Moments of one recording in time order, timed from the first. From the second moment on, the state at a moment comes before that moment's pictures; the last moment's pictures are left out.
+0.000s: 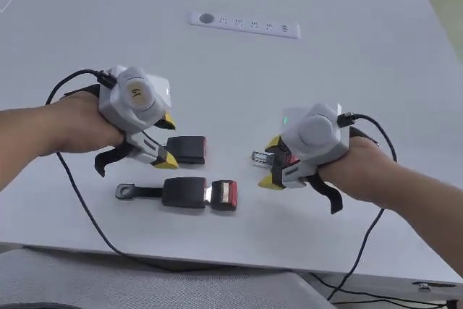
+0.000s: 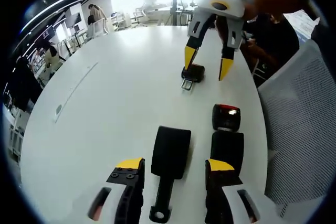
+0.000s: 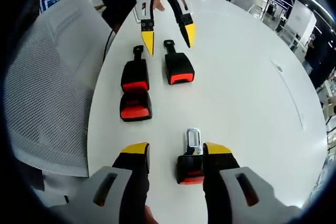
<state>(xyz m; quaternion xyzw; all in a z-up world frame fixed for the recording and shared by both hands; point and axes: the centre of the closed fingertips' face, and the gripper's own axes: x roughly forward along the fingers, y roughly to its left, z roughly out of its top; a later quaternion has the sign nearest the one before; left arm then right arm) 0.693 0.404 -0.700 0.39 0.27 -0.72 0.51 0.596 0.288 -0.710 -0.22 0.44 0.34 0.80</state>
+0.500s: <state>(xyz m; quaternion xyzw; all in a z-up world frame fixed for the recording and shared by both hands) 0.703 0.402 -0.729 0.42 0.27 -0.72 0.47 0.592 0.249 -0.729 -0.24 0.47 0.34 0.78</state>
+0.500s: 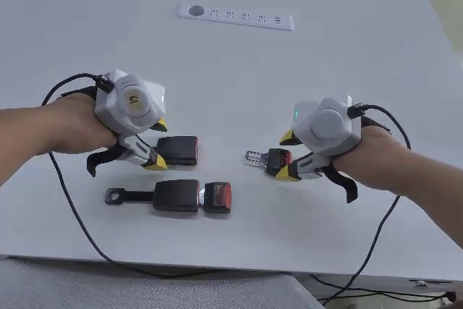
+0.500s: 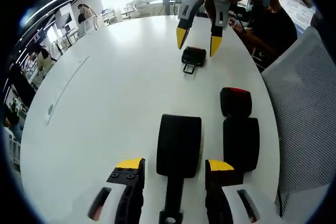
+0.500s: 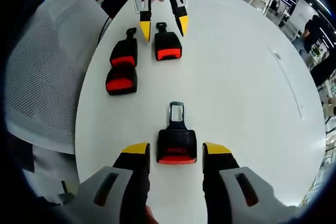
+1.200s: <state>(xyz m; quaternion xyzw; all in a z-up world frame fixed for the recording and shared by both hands) 0.691 0.393 -0.740 0.43 0.26 -0.75 0.43 0.587 0.247 -0.745 -0.23 0.49 0.38 0.75</state>
